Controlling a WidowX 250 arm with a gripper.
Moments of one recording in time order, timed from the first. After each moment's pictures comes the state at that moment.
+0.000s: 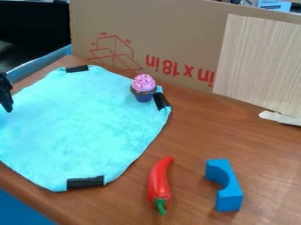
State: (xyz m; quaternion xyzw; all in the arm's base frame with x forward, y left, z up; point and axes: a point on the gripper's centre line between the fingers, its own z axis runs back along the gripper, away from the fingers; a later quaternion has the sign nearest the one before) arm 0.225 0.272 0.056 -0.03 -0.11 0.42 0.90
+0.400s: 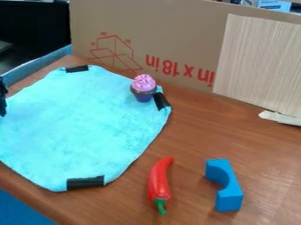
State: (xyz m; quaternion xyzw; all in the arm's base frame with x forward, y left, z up) arm 0.218 0.279 0.053 0.01 -0.10 0.44 0.89
